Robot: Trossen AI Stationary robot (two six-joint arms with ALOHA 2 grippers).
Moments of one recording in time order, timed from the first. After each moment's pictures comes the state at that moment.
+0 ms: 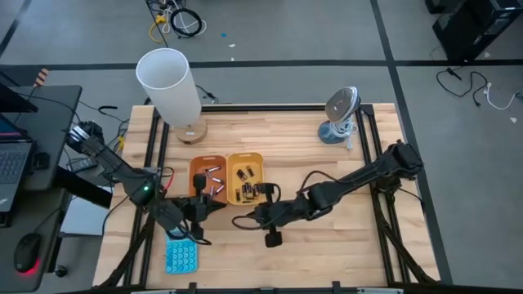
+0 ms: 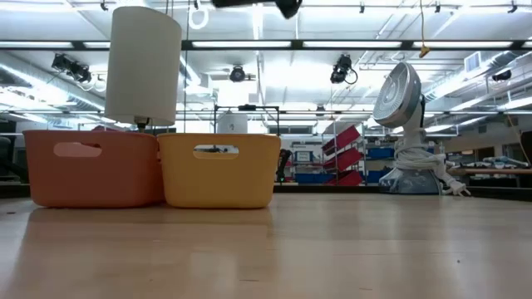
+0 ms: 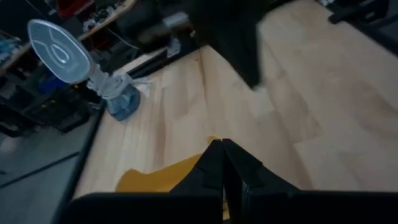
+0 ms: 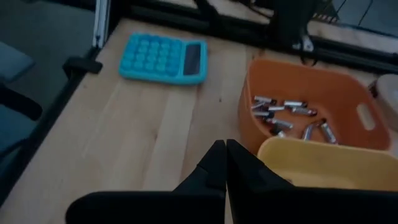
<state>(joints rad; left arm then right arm) -0.68 1.13 0.80 -0.22 -0.75 0.09 0.37 1.83 1.45 -0.25 0.29 0.04</state>
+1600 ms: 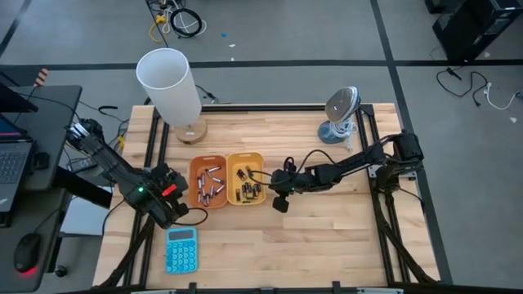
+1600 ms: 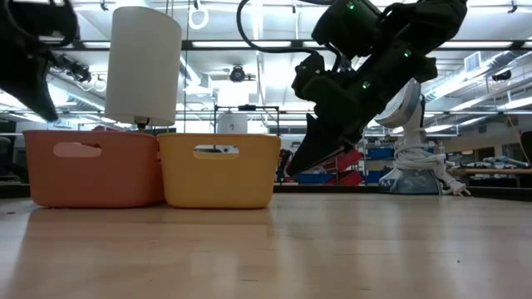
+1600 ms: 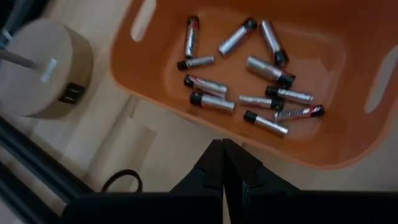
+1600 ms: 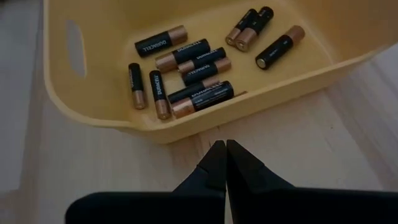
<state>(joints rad) -0.75 1.08 0.75 -1.26 -0.58 -1.19 0.10 1.77 0.87 0.09 0.20 0.36</state>
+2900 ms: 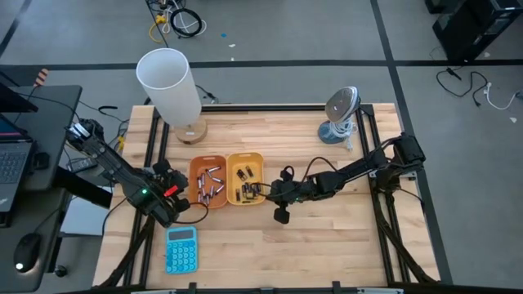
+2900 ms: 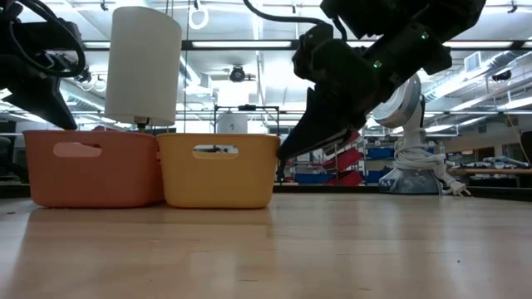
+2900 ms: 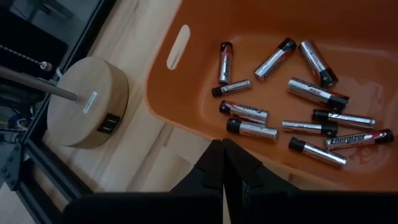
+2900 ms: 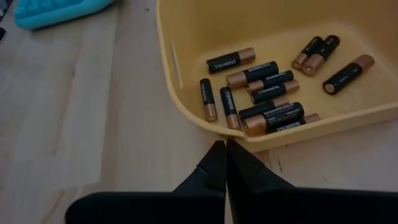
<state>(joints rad) -0.75 1.08 0.65 -1.23 -0.75 -1.16 0.20 1.77 0.88 0.19 0.19 0.35</state>
